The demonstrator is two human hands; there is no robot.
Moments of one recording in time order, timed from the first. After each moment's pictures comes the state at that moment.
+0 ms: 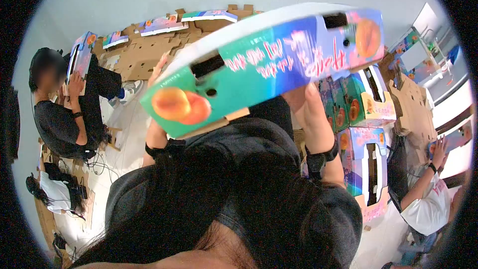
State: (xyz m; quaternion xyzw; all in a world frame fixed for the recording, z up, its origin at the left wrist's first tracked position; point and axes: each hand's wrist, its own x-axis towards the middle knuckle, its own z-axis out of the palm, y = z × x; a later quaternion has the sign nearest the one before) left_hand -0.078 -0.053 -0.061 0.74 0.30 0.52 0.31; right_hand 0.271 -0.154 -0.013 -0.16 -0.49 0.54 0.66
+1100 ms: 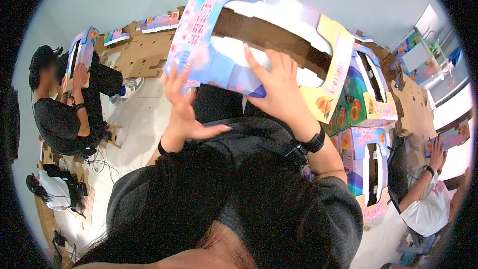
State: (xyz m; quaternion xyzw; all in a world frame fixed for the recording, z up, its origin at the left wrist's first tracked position) left_hand -0.027 -0.112 -0.033 0.83 0.23 0.50 -0.13; right_hand 0.228 -0.130 0.006 -0.49 -0.80 -0.15 0.32
